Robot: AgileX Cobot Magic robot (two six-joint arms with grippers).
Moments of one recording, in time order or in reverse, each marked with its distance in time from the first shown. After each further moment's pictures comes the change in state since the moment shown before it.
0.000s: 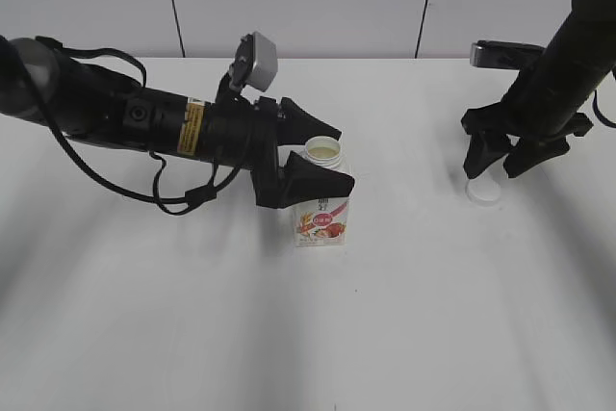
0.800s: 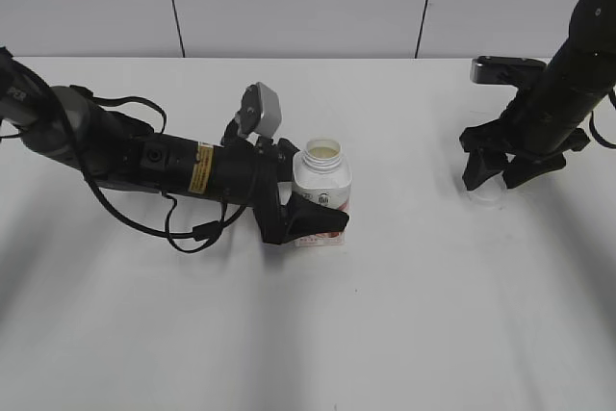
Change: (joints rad) left arm 0.000 0.139 0.000 -0.082 0.031 0.117; right arm 0.000 0.000 0.092 -0.001 -0.148 -0.012
